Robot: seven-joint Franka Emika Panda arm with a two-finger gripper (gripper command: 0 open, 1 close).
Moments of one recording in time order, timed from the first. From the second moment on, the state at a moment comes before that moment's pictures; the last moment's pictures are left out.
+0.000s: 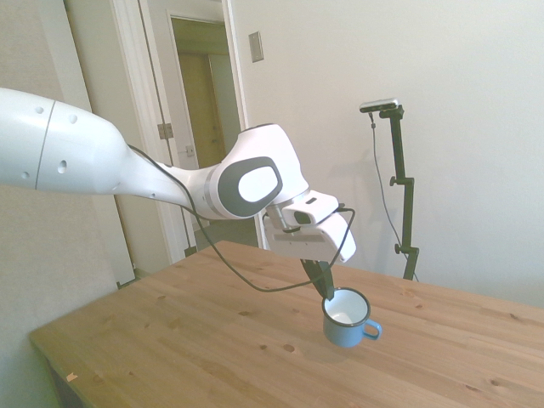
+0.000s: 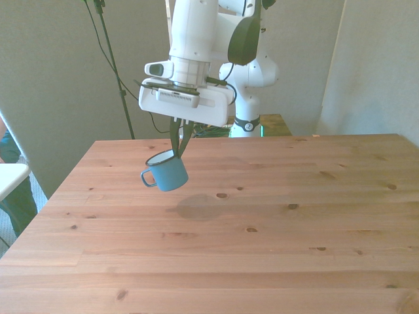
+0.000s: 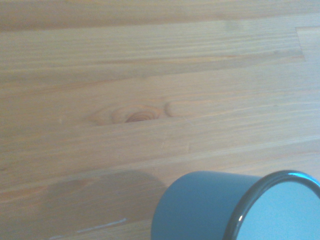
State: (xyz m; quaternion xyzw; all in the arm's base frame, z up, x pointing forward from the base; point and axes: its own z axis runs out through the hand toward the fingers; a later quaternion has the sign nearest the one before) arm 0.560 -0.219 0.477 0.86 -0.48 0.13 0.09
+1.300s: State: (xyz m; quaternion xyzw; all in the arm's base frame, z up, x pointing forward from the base) arm 0.584 -0.235 0.420 0.85 -0.49 0.11 0.12
